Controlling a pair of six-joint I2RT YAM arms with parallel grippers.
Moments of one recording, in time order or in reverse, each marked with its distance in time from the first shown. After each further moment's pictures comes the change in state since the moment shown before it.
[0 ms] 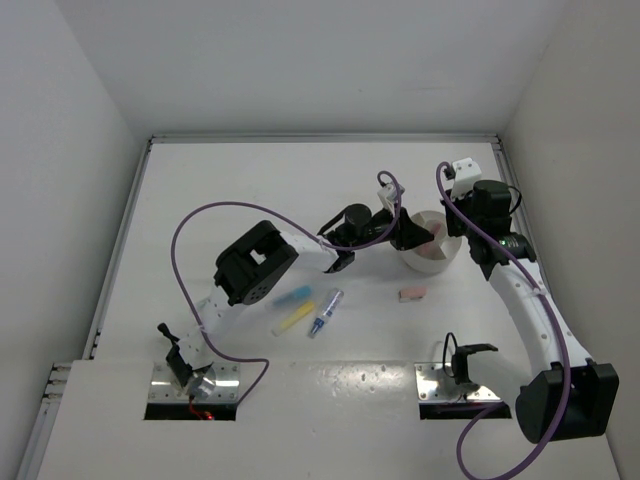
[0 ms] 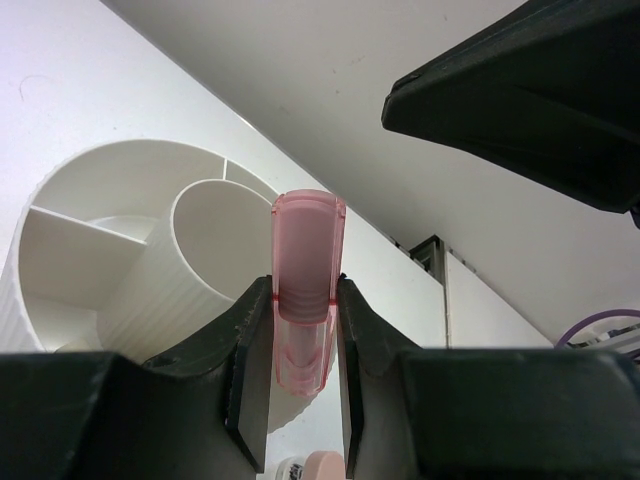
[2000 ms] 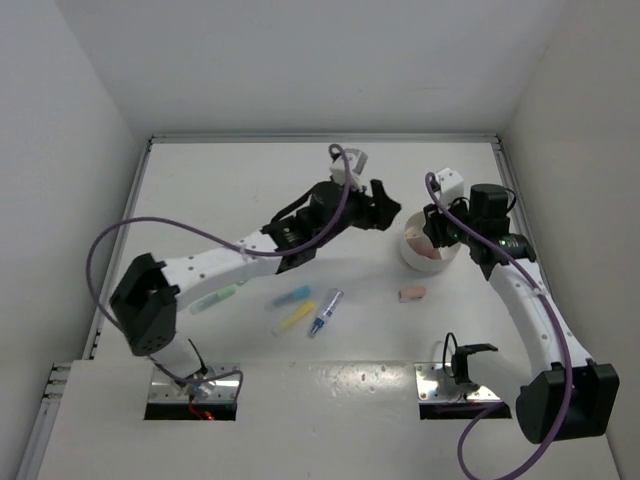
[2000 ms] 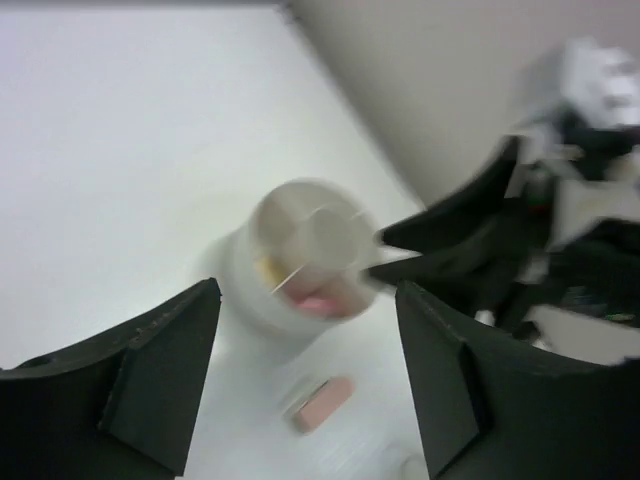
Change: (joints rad) left arm -0.045 -0.637 -0.140 -0.662 -0.517 0.175; right arm 0.000 -0.007 0.000 -0.082 -0.248 -0.114
